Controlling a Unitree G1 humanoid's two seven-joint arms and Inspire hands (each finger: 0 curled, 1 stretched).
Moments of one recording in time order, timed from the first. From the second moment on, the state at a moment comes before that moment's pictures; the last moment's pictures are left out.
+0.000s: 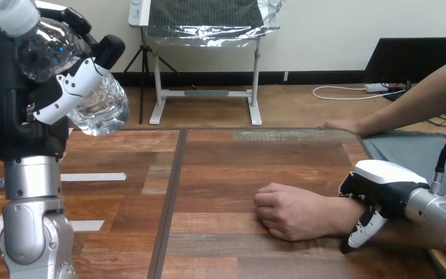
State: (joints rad) left arm -0.17 0.13 0.22 -0.15 -0.22 -0.34 -0.05; right arm -0.41 -0.70 0.35 0.58 -0.62 -0.18 0.35
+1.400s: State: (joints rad) left arm -0.17 0.13 0.22 -0.15 -0.23 -0.34 -0.06; right arm -0.38 -0.70 0.35 0.51 -0.65 -0.18 0.34
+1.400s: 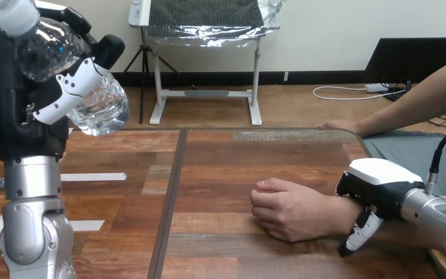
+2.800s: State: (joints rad) left arm -0.17 0.12 0.21 -0.14 -0.22 -0.33 -0.05; right arm -0.32 -0.76 0.25 0.33 -0.50 -0.11 0.54
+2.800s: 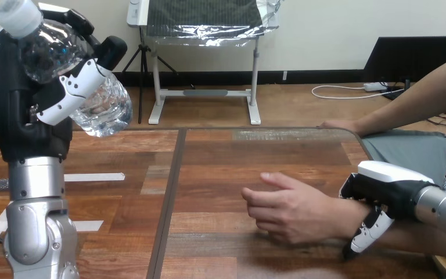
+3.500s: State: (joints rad) left arm -0.17 0.12 0.20 -0.07 -0.18 -0.34 -0.05; right arm -0.34 -0.77 0.22 0.32 -0.44 -0.11 0.60
